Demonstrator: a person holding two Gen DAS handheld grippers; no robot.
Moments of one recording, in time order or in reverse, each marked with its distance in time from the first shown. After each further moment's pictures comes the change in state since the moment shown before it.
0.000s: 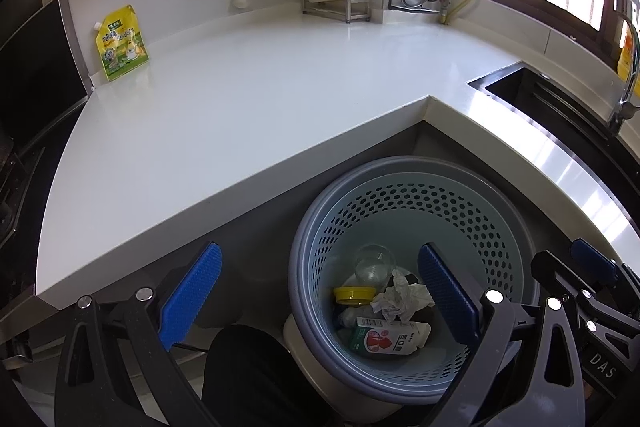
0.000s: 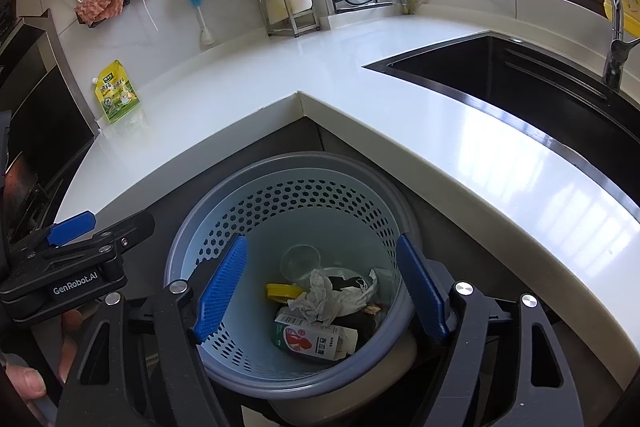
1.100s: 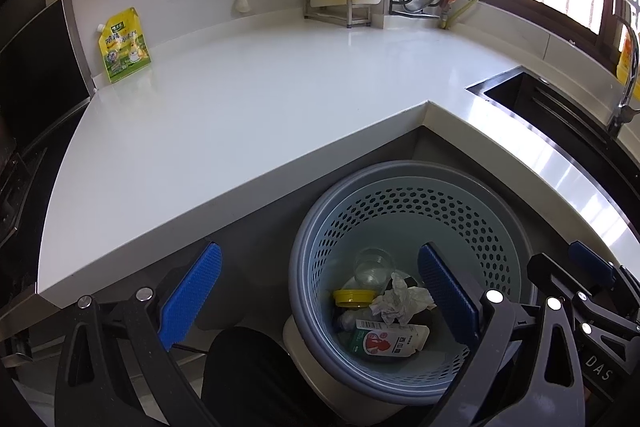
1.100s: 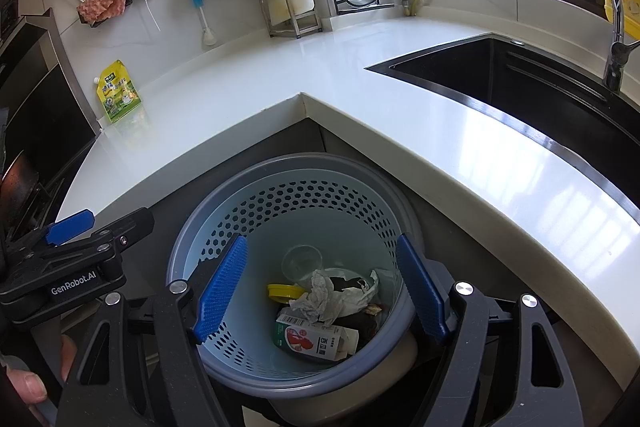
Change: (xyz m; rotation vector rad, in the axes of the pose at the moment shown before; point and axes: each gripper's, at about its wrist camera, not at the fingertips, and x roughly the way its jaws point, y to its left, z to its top) left arm -0.004 -0.001 -0.001 -0.009 -0.014 0.003; right arm -0.001 0.003 0.000 -0.002 -0.003 0.000
